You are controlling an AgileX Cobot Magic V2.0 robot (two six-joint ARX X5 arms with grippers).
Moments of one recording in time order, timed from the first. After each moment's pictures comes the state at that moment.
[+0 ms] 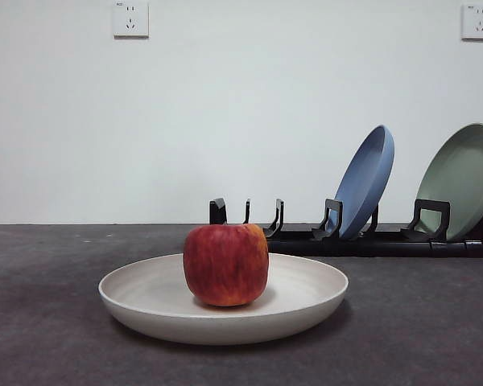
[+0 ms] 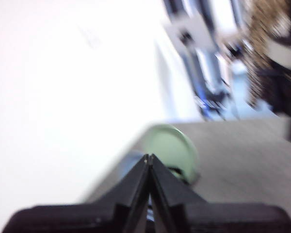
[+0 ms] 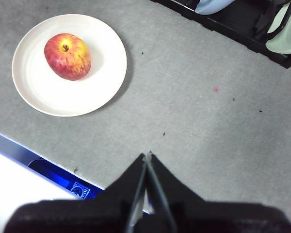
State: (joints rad) left arm -0.57 0.81 1.16 -0.29 0.36 0.36; right arm 0.78 0.89 1.30 -1.35 0.21 0.19
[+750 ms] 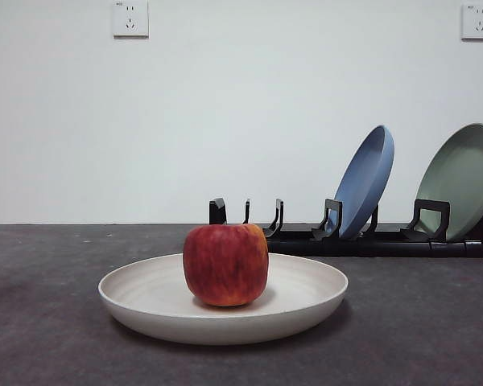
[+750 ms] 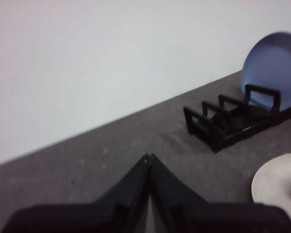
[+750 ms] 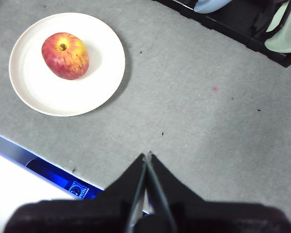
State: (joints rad) left arm -0.04 0.13 0.23 -0.12 0.25 0.23; right arm 0.78 0.89 1.30 -1.35 0.22 0.19
